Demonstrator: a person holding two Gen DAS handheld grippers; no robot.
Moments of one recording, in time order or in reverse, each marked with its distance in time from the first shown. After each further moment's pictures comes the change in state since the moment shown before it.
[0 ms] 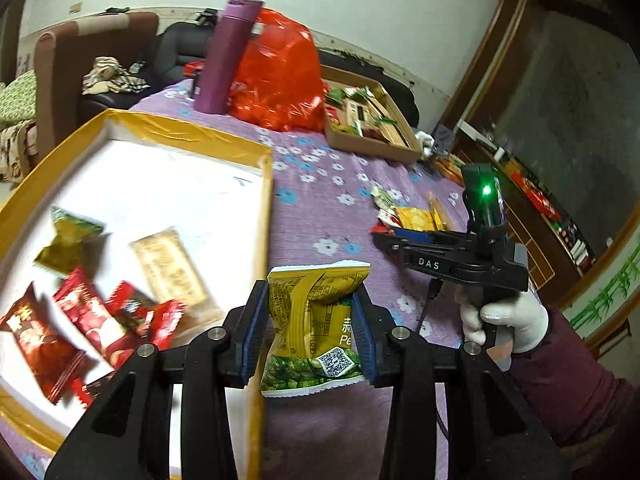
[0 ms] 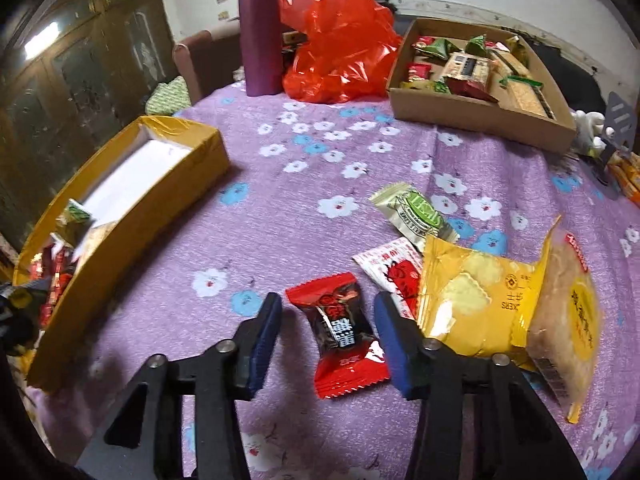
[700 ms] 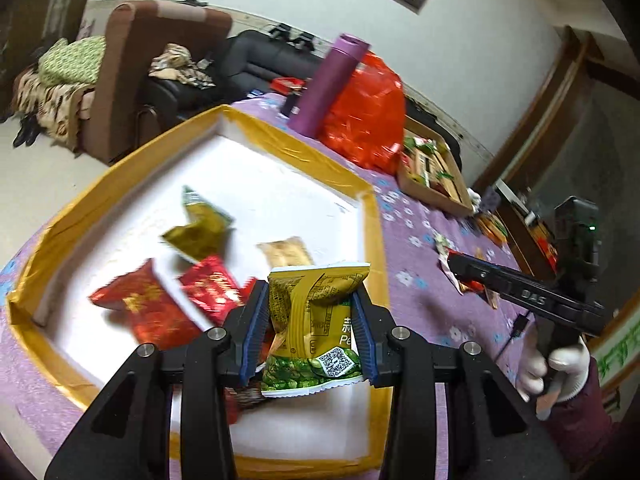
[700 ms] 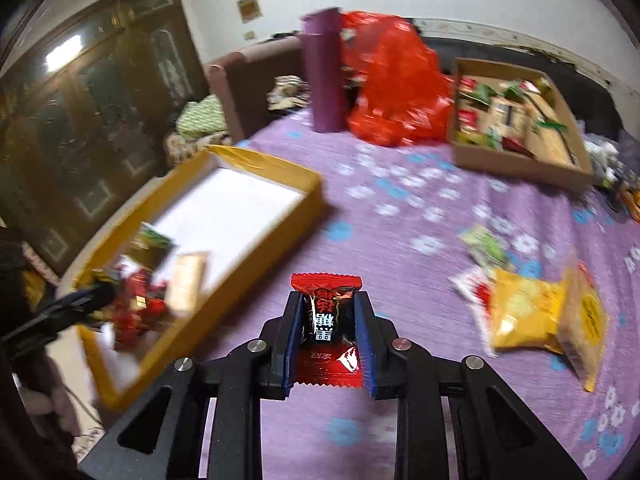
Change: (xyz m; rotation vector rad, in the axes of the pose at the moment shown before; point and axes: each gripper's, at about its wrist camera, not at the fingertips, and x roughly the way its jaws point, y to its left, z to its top) left arm -0.040 0.089 -0.011 -0.209 -0.107 0.087; right arm -0.059 0.082 0.021 -0.027 -0.072 0.187
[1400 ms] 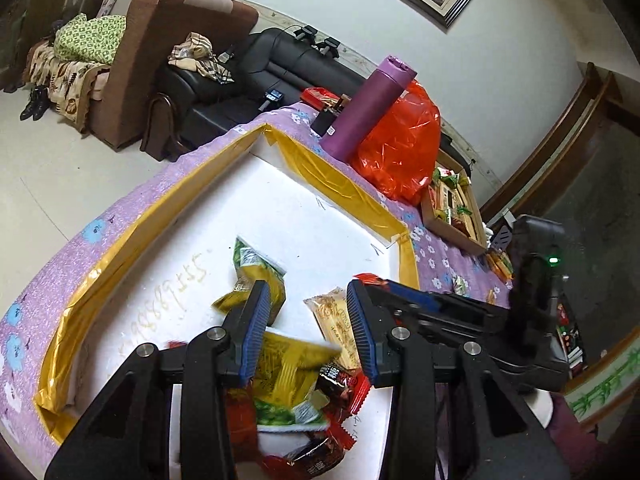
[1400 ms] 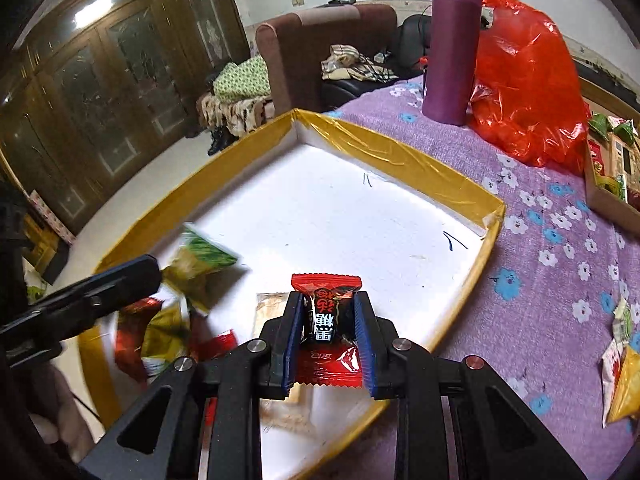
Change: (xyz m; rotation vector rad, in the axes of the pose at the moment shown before) left arm 0.015 0.044 0.039 -0.100 -0.004 -0.024; right arm 0.107 0.095 0.034 -0.106 0.116 0.031
